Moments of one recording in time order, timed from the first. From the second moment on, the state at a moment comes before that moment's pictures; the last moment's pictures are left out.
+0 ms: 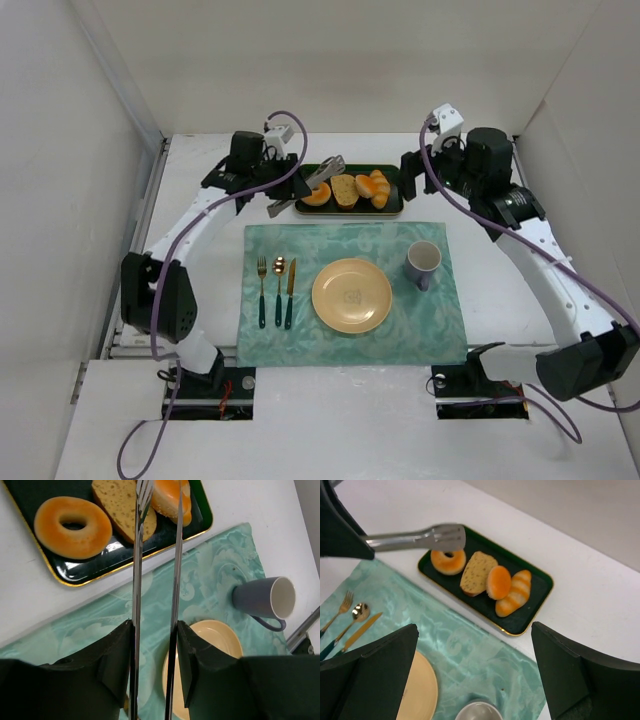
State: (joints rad) left arm -0.31 1.57 1.34 -0.40 0.44 -0.28; right arm 0.32 1.29 1.36 -0.41 -0.28 -0.10
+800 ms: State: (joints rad) left arm -0.44 1.83 1.63 -0.52 0.17 -0.24; right arm 0.32 1.25 1.34 -0.36 -0.17 -0.09
